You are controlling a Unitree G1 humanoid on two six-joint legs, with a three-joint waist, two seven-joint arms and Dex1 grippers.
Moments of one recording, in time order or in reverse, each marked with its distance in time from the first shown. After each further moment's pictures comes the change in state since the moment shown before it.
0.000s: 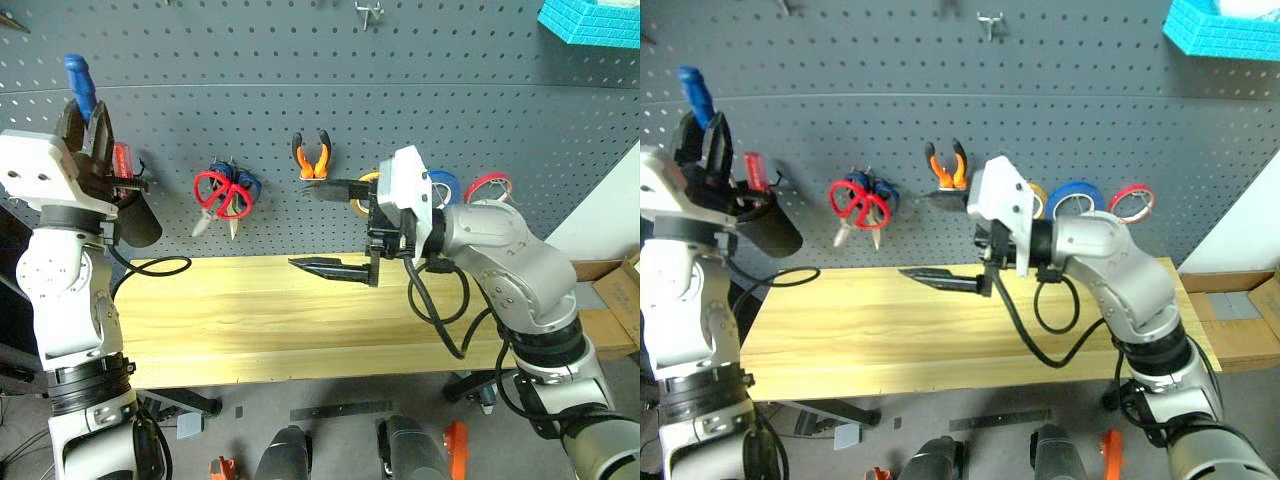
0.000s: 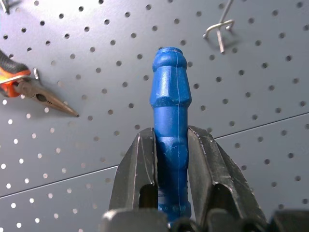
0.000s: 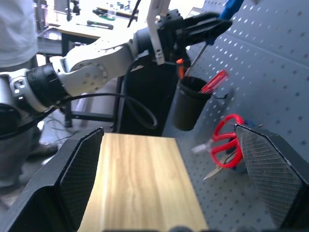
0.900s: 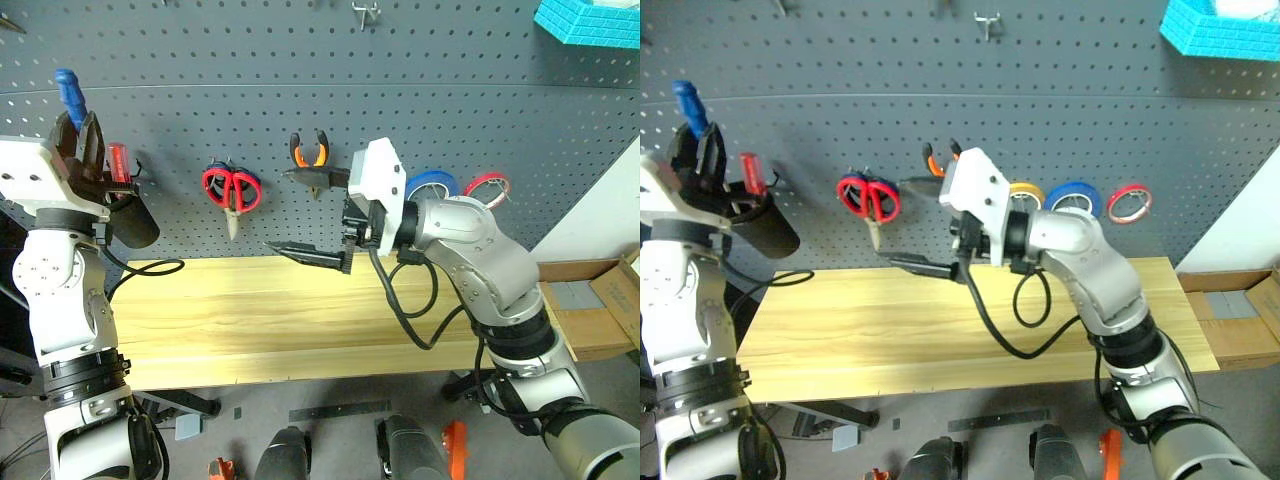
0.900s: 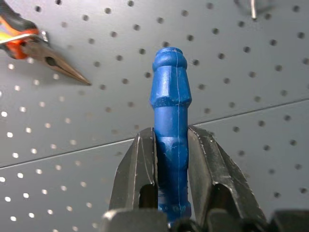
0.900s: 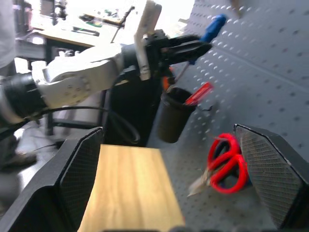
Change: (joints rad) left arm -0.005 0.019 0.022 0.116 -0.021 -0.022 -0.001; right arm -0.039 0.115 0.045 0.105 -0.124 -0.123 -0.072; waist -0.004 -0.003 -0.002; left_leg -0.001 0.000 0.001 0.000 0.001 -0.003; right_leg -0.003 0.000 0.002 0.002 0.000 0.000
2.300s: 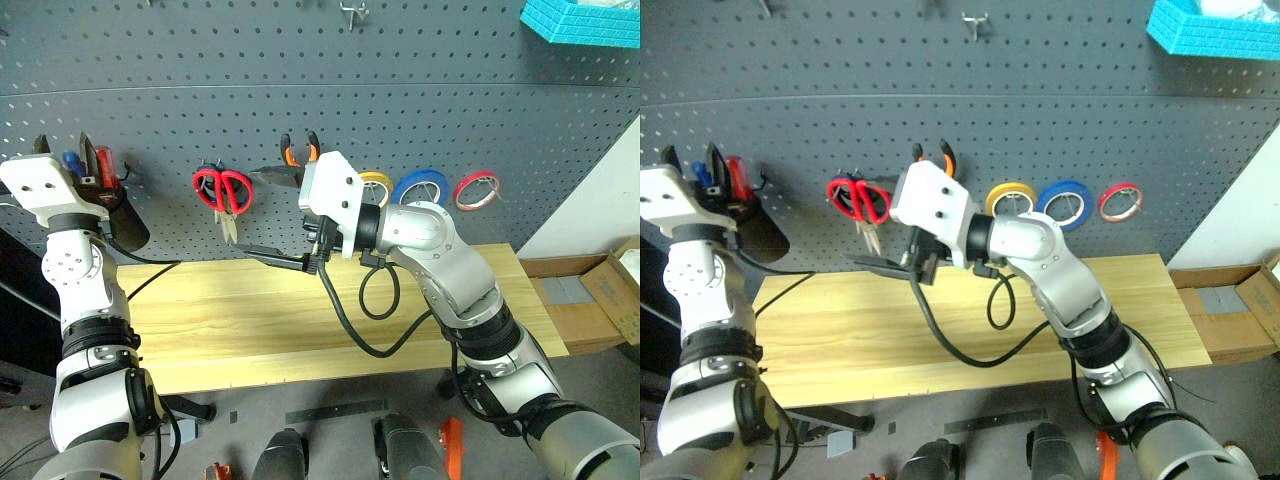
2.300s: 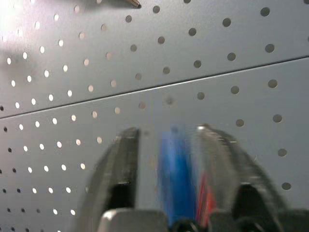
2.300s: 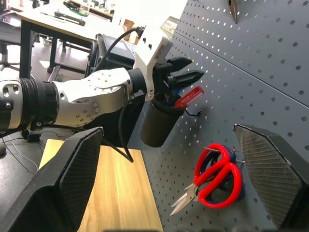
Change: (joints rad) left arm -0.231 0.050 -0.031 0.700 0.078 -0.425 0.125; right arm -0.019 0.096 0.084 0.052 -0.126 -0.064 -0.030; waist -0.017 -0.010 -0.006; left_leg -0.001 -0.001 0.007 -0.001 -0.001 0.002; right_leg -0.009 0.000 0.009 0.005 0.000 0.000
